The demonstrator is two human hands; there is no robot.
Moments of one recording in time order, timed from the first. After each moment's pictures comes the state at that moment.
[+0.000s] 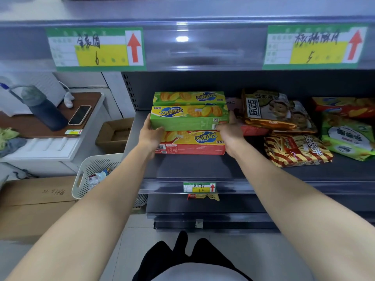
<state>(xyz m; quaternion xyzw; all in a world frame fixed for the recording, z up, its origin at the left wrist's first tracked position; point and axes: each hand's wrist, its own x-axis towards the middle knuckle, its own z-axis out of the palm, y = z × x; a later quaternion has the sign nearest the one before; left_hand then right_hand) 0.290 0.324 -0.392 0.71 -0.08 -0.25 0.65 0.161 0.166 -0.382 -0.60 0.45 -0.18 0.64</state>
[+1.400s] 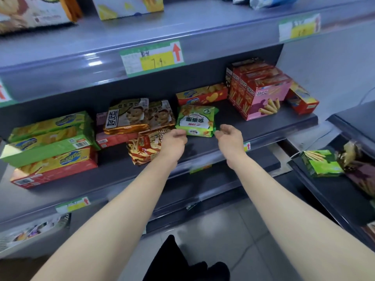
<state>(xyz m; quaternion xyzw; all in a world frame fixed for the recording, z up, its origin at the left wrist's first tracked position) -0.091 0.060 -0.341 0.74 -0.21 -0.36 0.53 -0.211 -0.017 -0.355 -0.56 0.53 -0.33 0.54</state>
